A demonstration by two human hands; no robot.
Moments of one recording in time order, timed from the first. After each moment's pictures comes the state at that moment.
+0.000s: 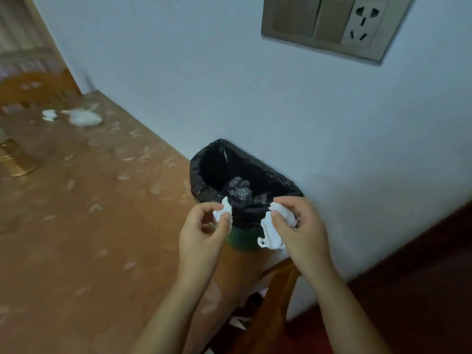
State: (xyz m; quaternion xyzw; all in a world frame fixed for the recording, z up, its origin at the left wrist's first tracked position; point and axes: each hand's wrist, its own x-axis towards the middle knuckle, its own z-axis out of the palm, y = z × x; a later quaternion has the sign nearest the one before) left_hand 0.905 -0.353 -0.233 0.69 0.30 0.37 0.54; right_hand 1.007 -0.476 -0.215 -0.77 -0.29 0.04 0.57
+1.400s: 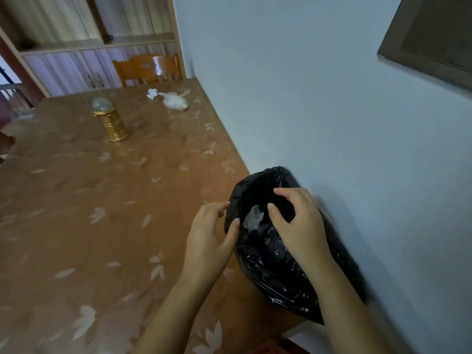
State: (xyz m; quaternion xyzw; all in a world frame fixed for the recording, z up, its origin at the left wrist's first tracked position) left_hand 0.964 -0.287 -0.245 0.78 0.44 0.37 0.26; right_hand 1.118 -0.337 -0.229 -0.73 -0.51 0.09 0.45
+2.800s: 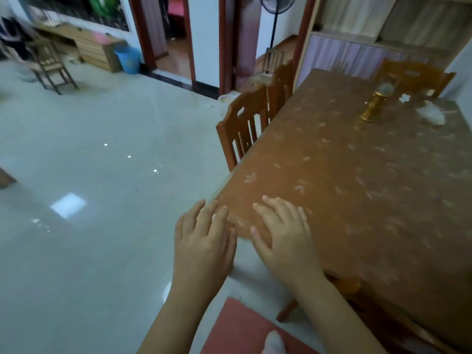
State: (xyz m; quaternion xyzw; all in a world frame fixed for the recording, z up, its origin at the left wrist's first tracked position) left_hand 0.436 -0.575 -0.266 0.58 0.73 0.33 -0.16; right_hand 0.568 -0.508 -0.247 -0.43 -0.86 0.09 0.25
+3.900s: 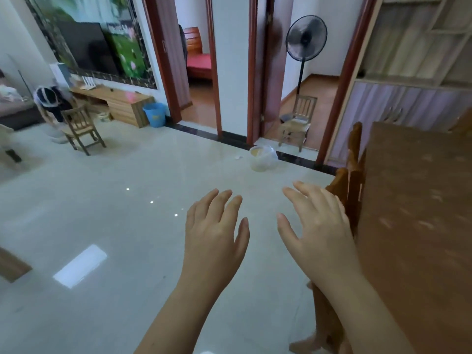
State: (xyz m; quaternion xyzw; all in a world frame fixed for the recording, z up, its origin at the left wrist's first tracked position) left_hand 0.069 -0.248 -0.200 0.60 0.70 0.33 -0.21; right_hand 0.217 -0.183 -0.183 -0.43 -0.83 0.02 0.35
